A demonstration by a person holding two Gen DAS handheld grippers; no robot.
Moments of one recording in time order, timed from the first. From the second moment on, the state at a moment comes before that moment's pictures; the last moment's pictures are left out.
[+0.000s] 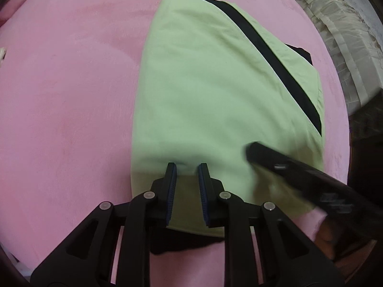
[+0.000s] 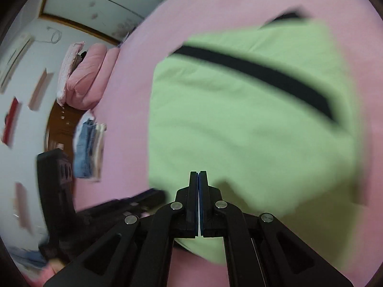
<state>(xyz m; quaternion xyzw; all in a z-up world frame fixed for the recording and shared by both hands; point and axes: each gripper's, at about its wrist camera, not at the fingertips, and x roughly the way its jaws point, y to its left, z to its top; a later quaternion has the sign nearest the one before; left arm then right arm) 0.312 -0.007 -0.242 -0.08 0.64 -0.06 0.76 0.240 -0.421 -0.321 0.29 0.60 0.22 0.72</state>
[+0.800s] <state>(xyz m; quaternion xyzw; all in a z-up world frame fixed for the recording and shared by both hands) 0.434 -0.017 -0.272 -0.05 0.58 -0.07 0.81 0.309 -0.392 -0.369 0.24 0.55 0.21 0.77</state>
